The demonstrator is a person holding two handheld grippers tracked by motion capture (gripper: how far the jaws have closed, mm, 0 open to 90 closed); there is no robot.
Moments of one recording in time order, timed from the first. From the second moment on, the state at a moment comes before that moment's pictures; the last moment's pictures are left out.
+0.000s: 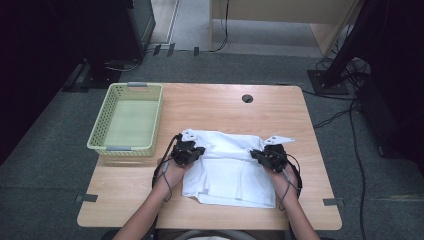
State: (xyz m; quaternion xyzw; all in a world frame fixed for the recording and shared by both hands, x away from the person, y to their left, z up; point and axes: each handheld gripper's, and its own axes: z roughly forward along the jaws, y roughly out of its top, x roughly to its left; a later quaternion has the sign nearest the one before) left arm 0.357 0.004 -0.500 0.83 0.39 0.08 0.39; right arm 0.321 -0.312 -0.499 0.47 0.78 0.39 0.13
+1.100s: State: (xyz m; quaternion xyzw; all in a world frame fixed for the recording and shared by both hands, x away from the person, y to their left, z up) left arm 0.378 -0.002 -0.513 0.83 0.39 0.11 0.38; right arm 0.339 -0.313 -0.517 0.47 0.78 0.39 0.14
